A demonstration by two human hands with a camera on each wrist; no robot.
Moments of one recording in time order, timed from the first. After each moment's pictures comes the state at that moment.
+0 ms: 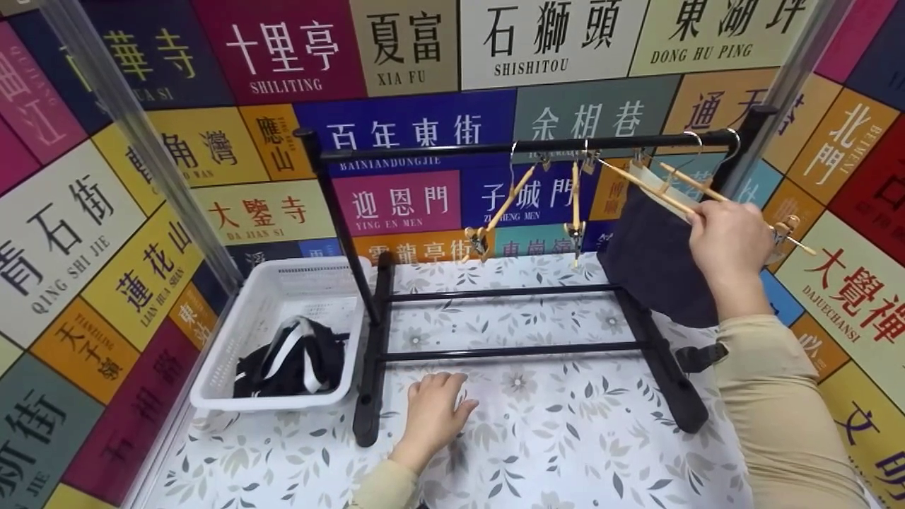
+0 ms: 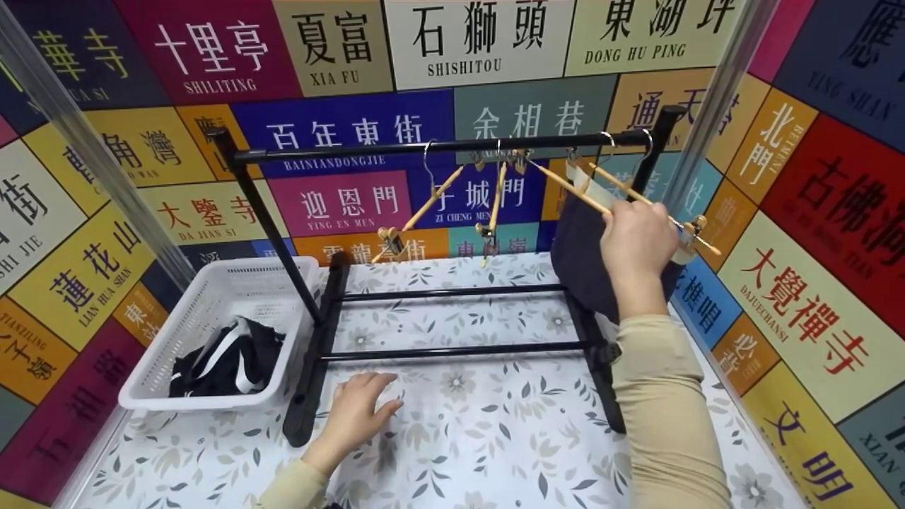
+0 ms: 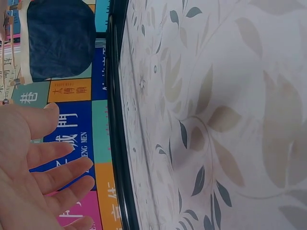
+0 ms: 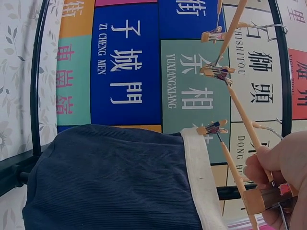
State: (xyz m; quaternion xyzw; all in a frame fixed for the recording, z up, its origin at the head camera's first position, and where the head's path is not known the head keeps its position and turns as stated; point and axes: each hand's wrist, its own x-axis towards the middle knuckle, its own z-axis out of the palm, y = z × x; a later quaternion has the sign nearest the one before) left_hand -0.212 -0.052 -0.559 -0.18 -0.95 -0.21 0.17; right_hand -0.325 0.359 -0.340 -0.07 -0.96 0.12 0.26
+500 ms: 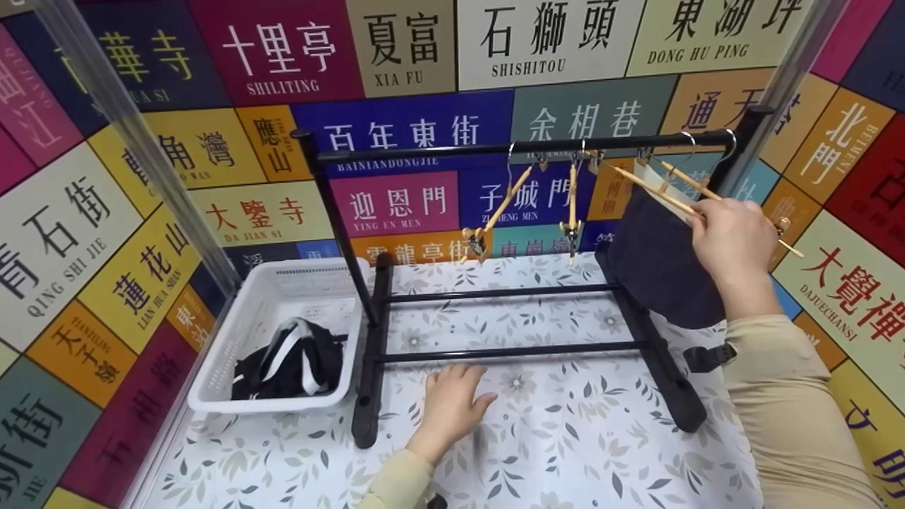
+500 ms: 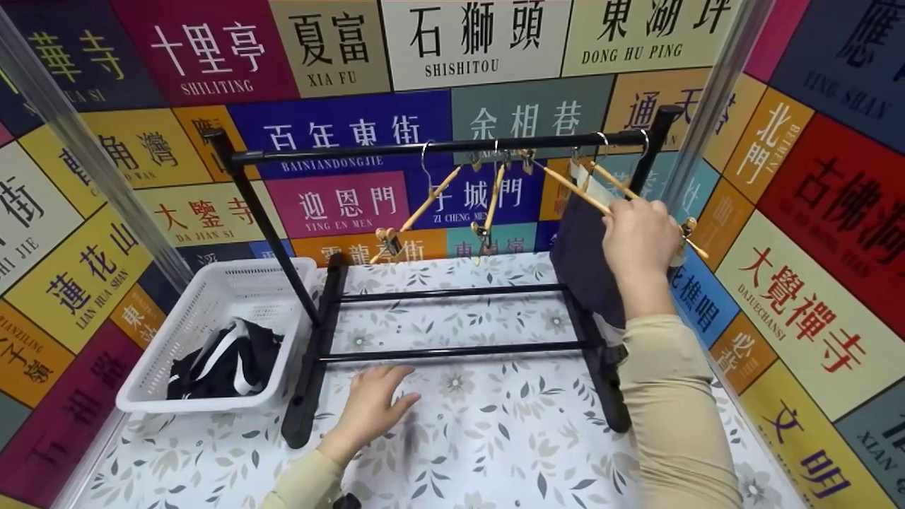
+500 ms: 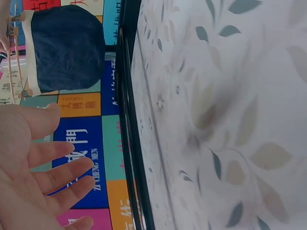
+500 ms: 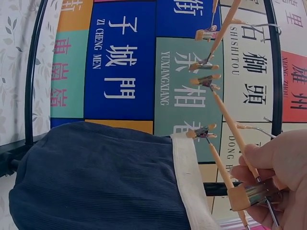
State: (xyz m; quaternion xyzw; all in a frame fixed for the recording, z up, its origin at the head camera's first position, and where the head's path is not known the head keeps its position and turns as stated) left_hand -0.220 -0.026 -0.543 -0.20 -0.95 -0.19 0.15; right_hand -0.320 0.364 -0.335 -0.03 -0.96 0.11 0.26
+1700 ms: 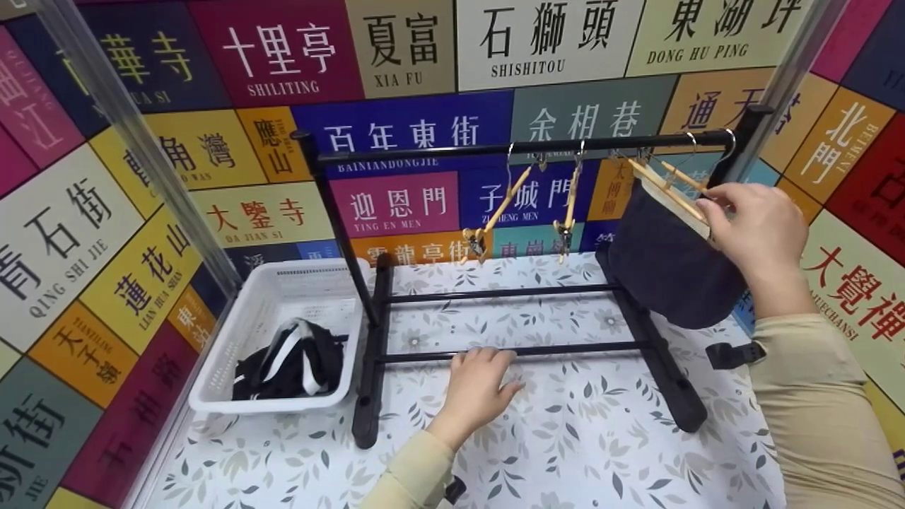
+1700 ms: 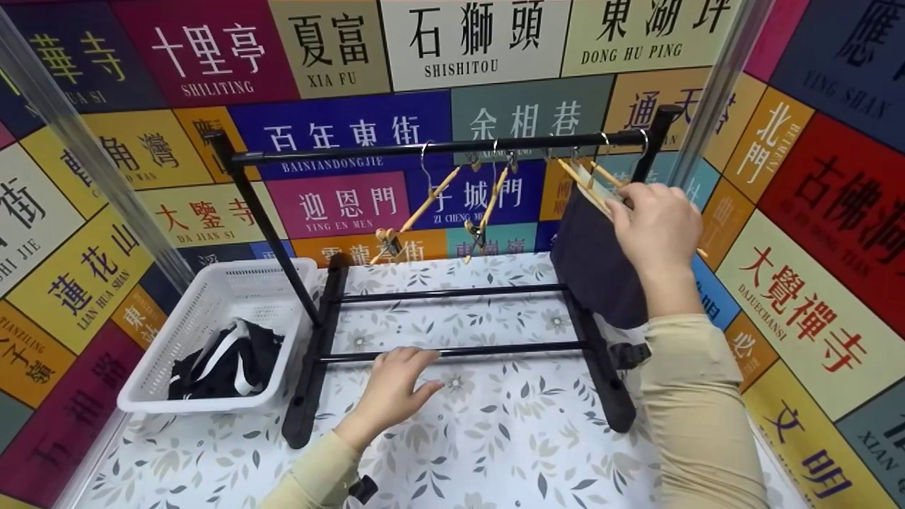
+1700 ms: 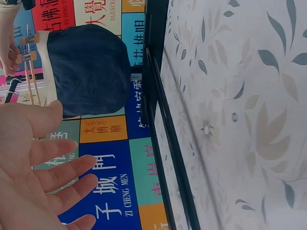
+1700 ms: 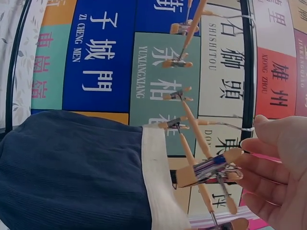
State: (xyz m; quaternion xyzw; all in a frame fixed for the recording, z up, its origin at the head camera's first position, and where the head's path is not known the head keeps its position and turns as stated) left_hand -0.226 0.007 -0.505 -0.25 -0.94 -0.17 0.16; right_hand -0.303 0.375 -0.310 -0.02 -0.95 0.14 0.29
